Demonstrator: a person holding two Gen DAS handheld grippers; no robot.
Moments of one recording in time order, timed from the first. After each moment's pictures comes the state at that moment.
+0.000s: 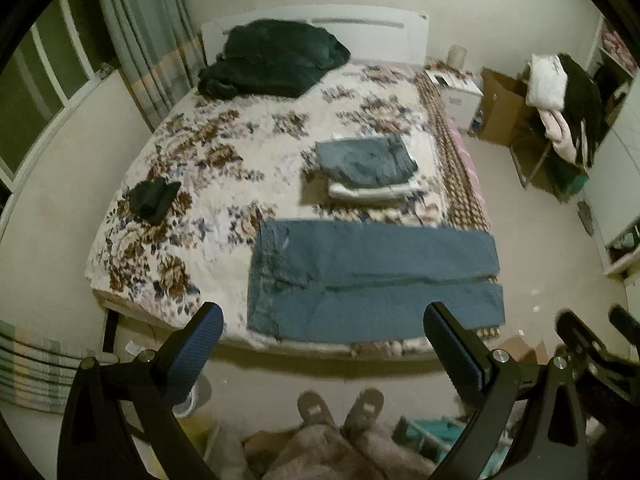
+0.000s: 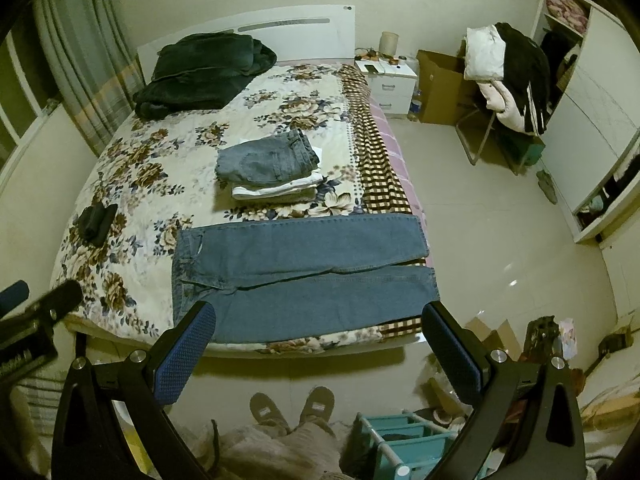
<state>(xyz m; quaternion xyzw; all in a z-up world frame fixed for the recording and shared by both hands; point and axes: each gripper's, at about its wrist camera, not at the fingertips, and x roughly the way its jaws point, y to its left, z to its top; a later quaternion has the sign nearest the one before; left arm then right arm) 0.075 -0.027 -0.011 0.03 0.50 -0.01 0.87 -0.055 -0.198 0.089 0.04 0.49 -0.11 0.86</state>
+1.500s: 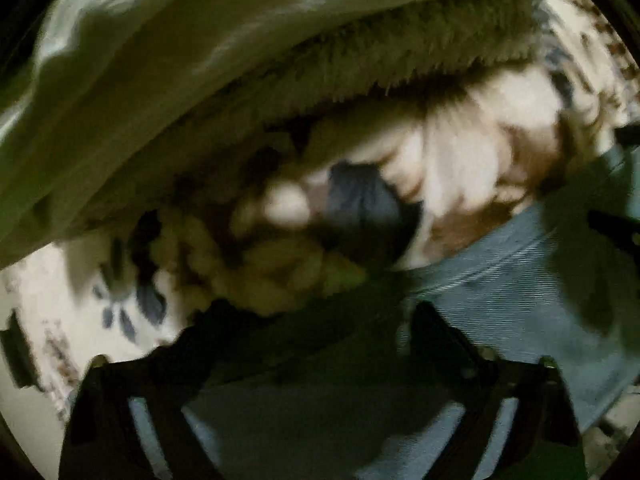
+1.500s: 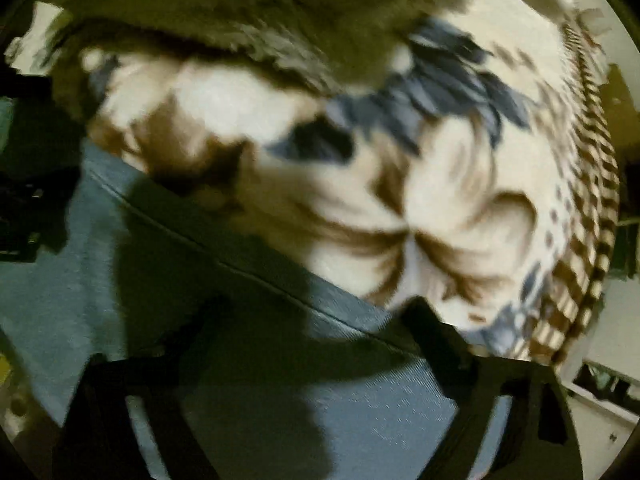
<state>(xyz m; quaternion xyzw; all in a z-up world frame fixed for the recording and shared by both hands) 0.482 -0.129 -0.567 0.22 0.67 -0.17 0.69 0.447 -0.297 -0.580 -0.18 0.70 0.09 0.68</state>
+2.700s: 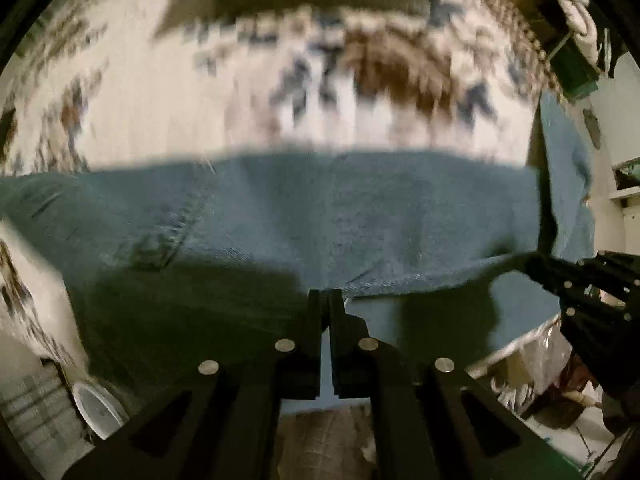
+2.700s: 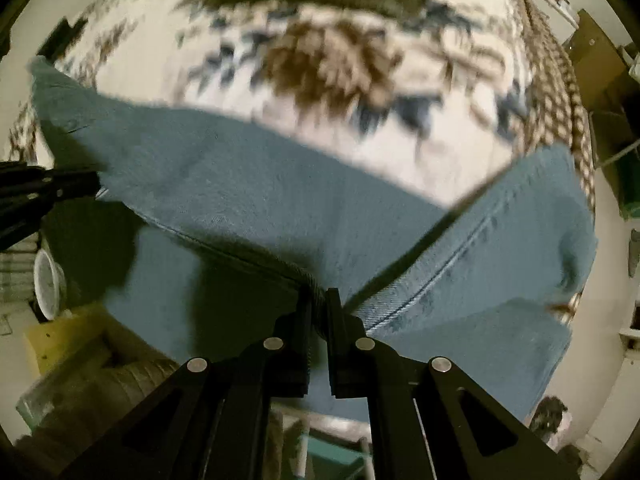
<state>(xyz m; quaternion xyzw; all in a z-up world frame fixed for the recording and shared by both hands) 0.221 -0.074 -0.477 0.03 0.69 -0.11 0.71 0.178 -0.273 -0.510 -0.10 0.68 0.07 0.72</state>
